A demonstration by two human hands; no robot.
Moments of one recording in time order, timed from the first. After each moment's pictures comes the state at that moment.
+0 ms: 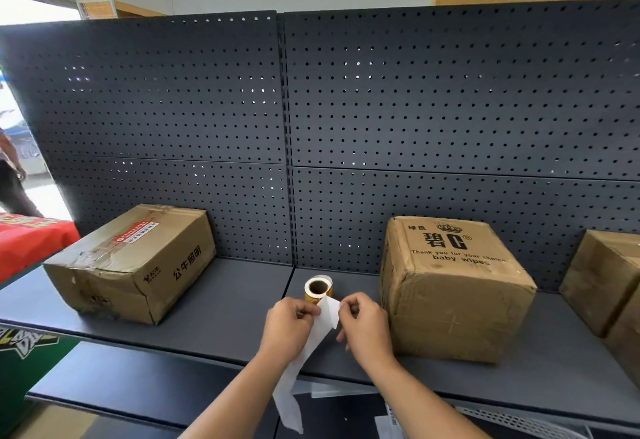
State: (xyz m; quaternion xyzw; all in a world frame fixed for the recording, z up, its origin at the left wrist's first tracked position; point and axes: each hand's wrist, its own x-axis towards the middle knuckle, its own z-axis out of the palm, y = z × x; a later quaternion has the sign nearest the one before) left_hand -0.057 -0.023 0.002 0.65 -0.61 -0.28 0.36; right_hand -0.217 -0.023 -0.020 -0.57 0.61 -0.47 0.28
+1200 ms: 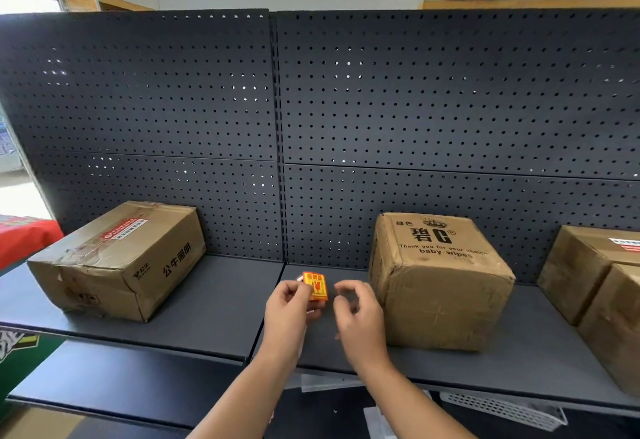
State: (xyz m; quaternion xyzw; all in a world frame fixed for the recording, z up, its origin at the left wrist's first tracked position) left_hand -0.087 0.013 0.038 0.48 -0.38 -0.53 0.59; right_hand -0.212 0.013 0.009 -0.56 0.53 -0.58 0.28
